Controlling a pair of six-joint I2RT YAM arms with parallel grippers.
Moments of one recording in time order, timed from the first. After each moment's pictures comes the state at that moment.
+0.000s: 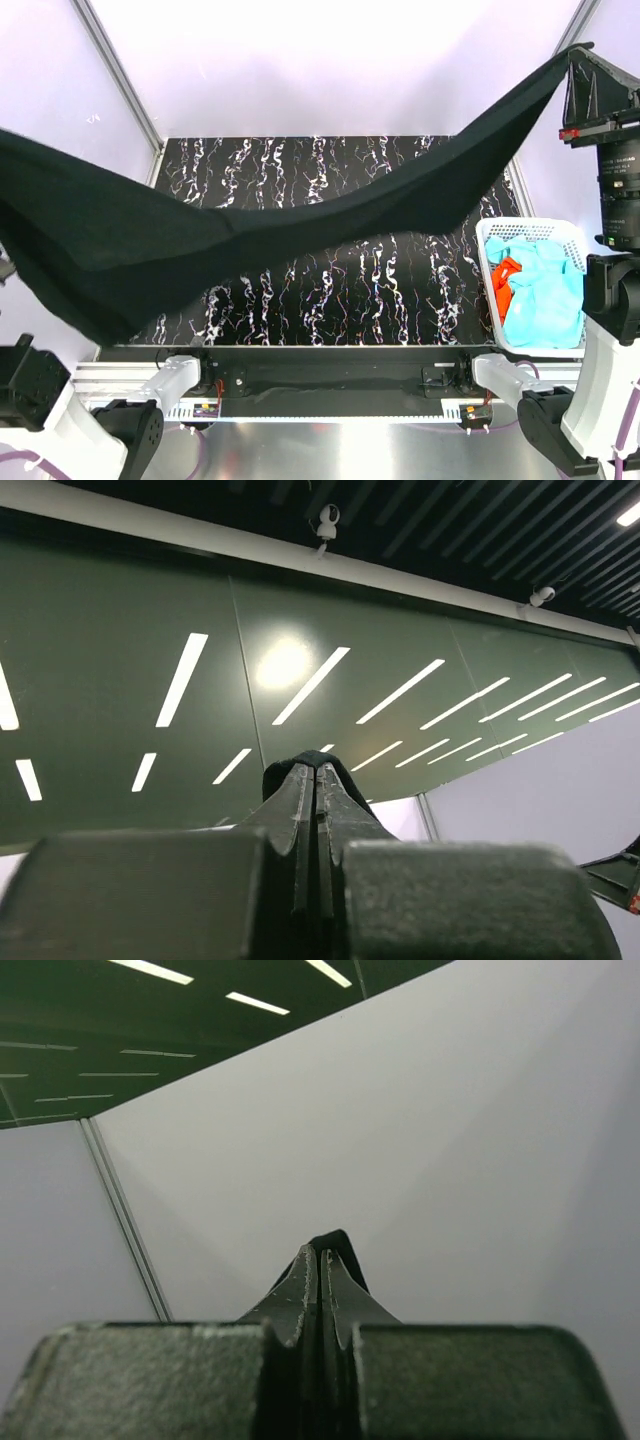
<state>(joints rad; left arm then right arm) -0.01 0.98 2.22 0.12 0.36 -0.43 0.11 1.05 1.99 -0.29 -0.05 0.40</state>
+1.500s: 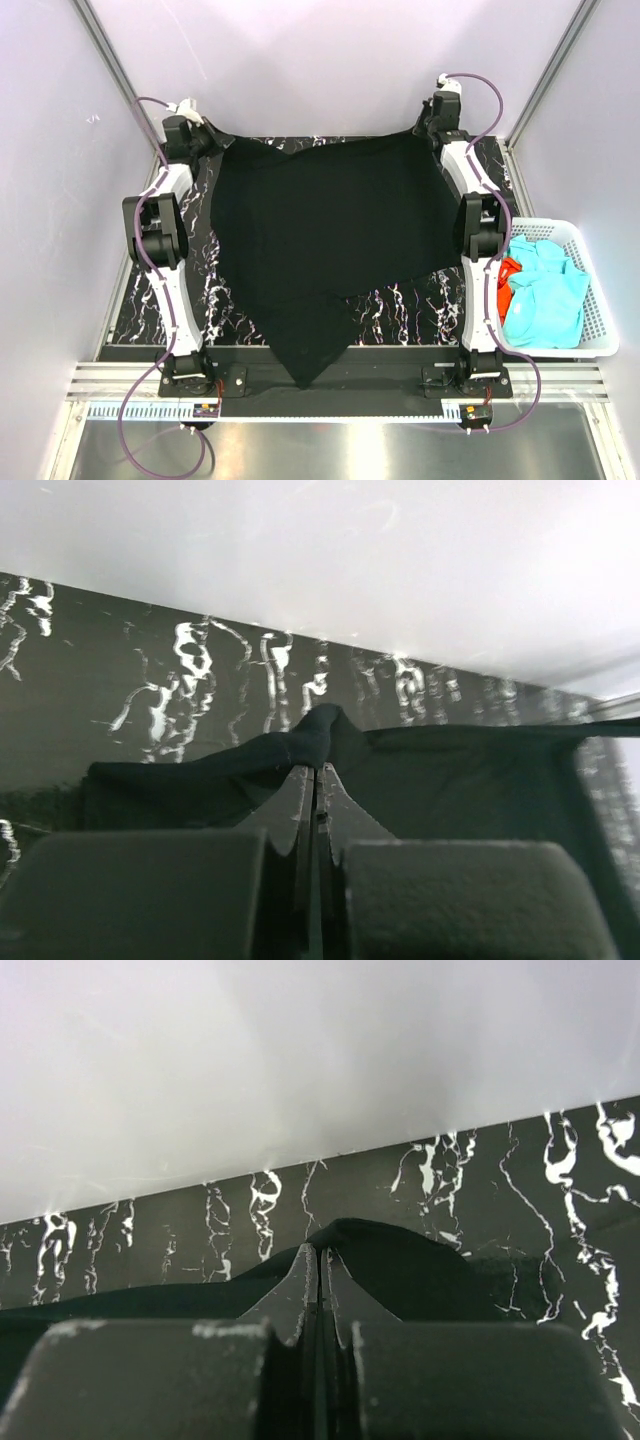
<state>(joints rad) 0.12 2.26 1.79 0.17 0.48 -0.50 0.08 2.44 2.24 -0.17 0.06 0.29</state>
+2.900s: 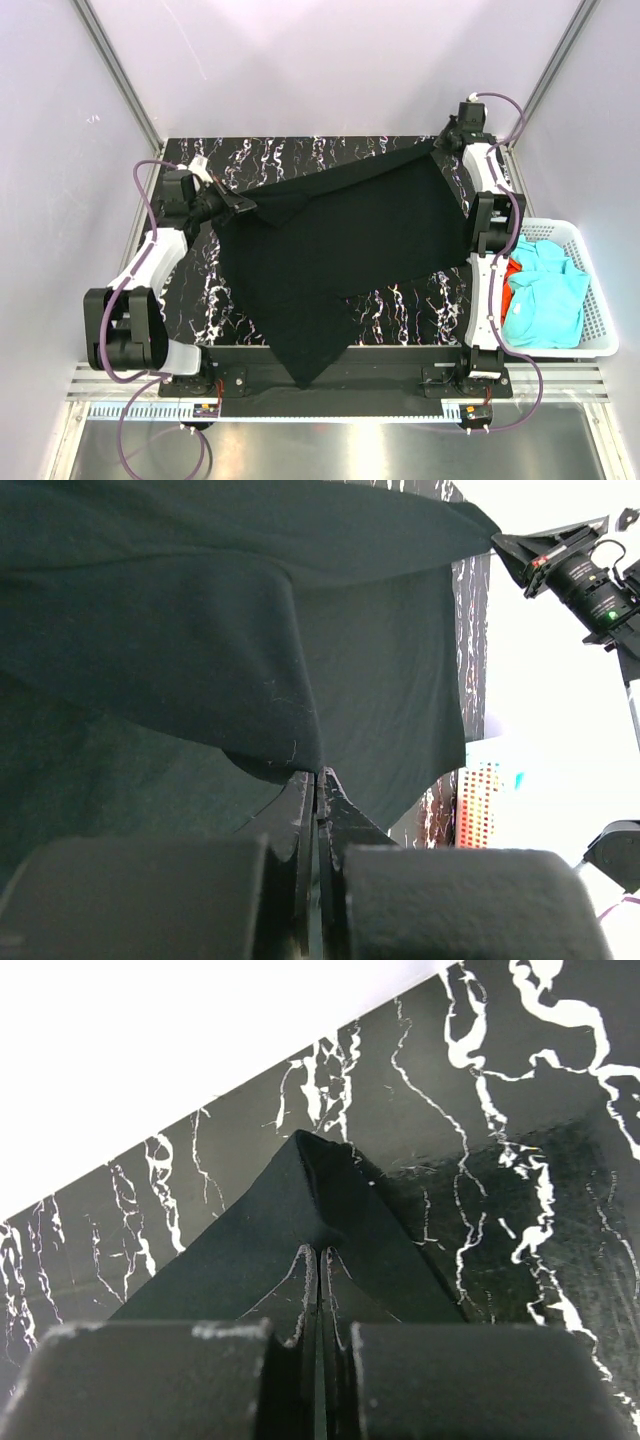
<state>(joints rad) 0.01 1.40 0.93 -0.07 0.57 -0.73 -0.05 2.56 2.36 -0.42 -0.06 0.48</state>
